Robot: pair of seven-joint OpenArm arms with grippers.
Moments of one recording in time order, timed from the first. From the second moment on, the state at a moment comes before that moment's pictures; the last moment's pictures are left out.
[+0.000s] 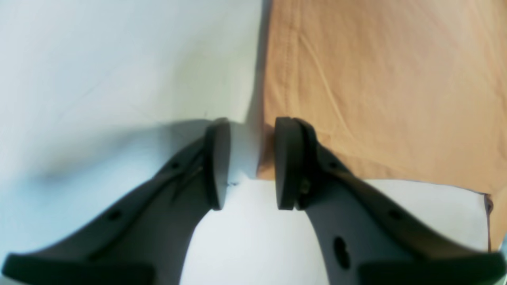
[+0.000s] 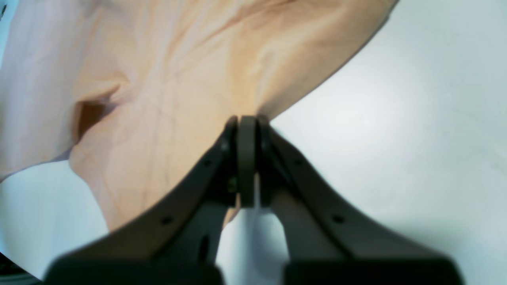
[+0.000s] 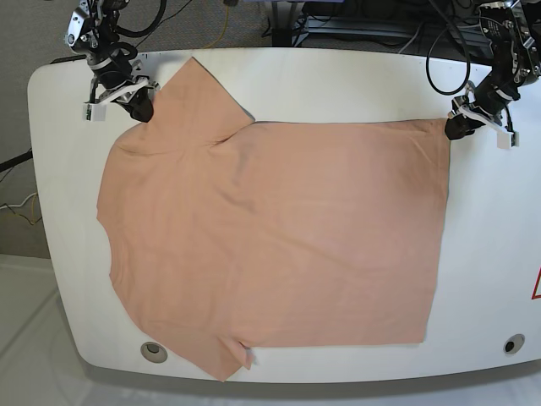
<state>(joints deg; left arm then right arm) 19.6 -20.5 -29.0 83.1 -50.1 -24.0 45.2 -25.1 7.2 30.4 87.2 39.6 31.0 -34.7</state>
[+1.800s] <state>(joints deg) 19.2 -23.4 -28.5 82.3 -50.2 -26.0 51.6 -24.9 7.2 30.8 87.0 41.0 31.9 -35.5</state>
